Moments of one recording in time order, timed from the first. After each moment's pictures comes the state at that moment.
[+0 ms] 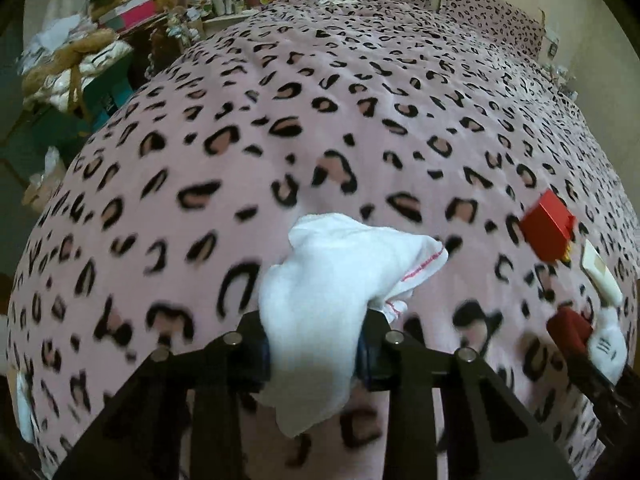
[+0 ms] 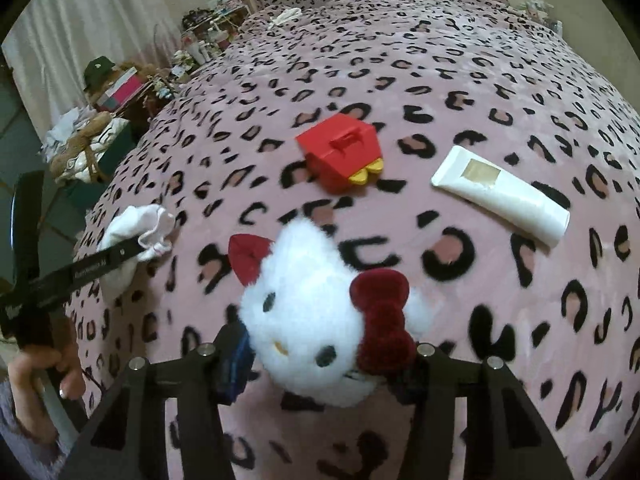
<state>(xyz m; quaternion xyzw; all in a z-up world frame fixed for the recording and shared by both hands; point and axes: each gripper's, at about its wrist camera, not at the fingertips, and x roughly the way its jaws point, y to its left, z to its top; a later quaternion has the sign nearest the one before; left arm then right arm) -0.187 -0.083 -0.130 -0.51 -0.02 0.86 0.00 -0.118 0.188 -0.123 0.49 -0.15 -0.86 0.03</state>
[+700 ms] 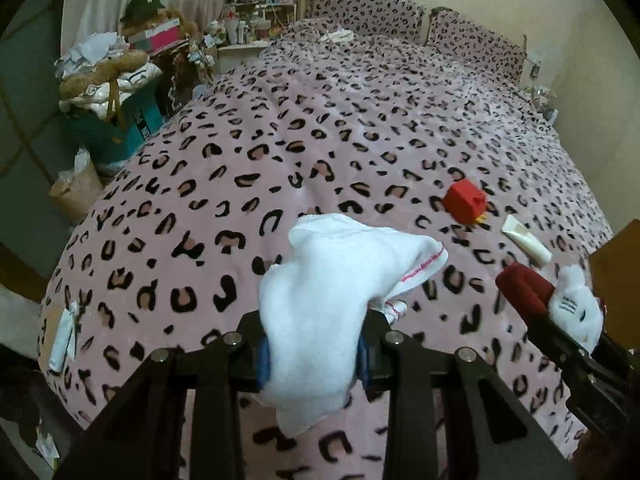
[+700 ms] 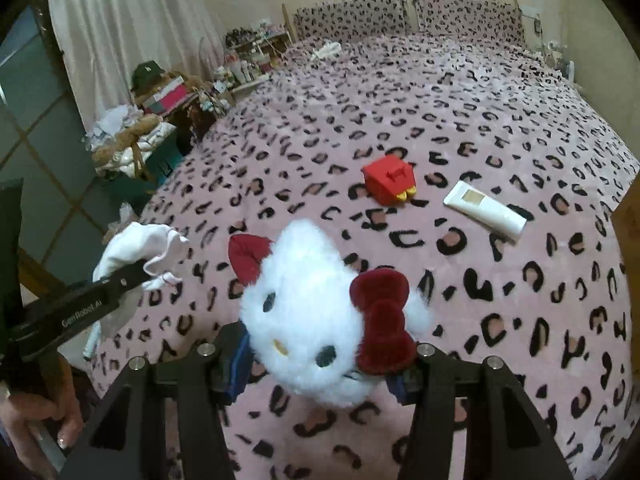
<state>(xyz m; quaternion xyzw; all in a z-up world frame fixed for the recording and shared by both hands) -0.045 -0.078 -0.021 -0.46 -0.02 0.89 0.00 -0.023 0.155 -0.035 0.43 -0.13 -0.89 0.07</state>
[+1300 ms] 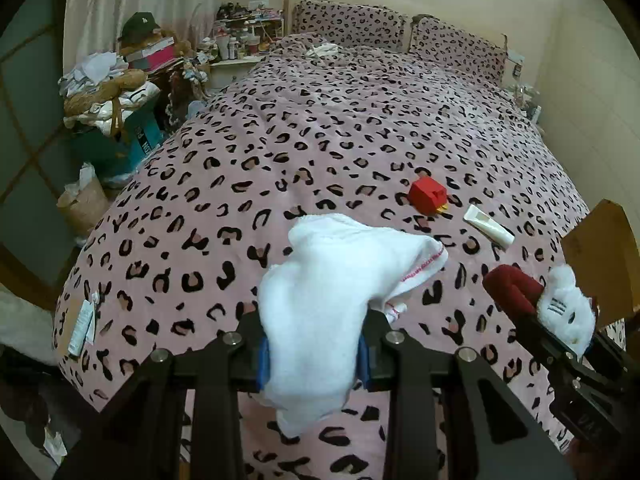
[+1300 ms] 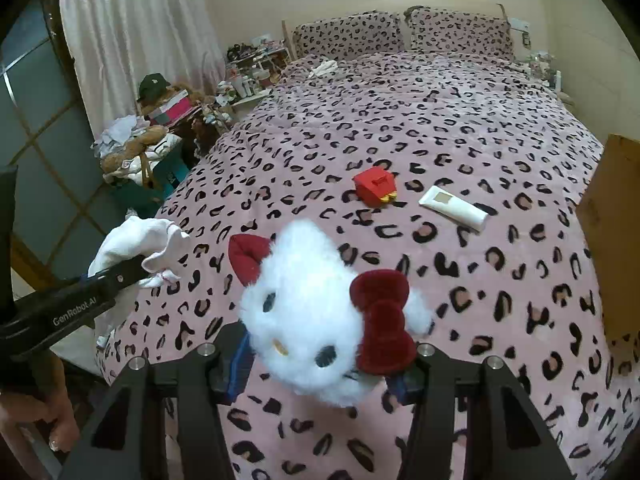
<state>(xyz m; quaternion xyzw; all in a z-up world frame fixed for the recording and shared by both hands) 0.013 -0.052 0.025 -0.45 -0.01 0.89 0.01 0.037 0.167 -0.002 0.41 -0.12 -0.90 0.05</state>
